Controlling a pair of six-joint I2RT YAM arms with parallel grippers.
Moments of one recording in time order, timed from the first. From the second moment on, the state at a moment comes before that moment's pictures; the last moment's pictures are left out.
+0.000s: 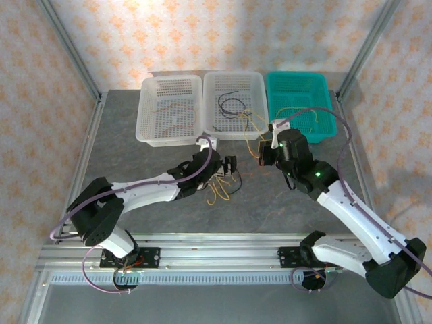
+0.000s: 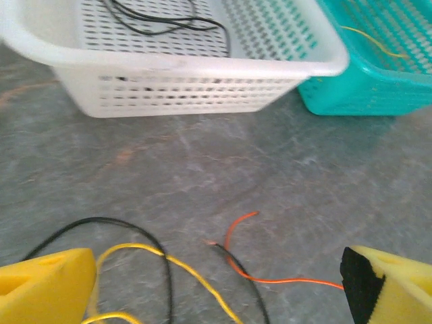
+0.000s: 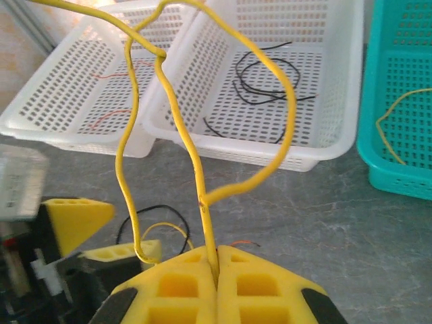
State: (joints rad) left arm -0.81 1.58 0.89 0.14 -0.26 -0.57; right arm 0.59 1.01 1.00 -0.51 0.10 0.31
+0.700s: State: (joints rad) left arm -0.83 1.78 0.90 0.46 0.08 -0.56; right arm 0.59 1.02 1.05 -0.51 0.04 0.31
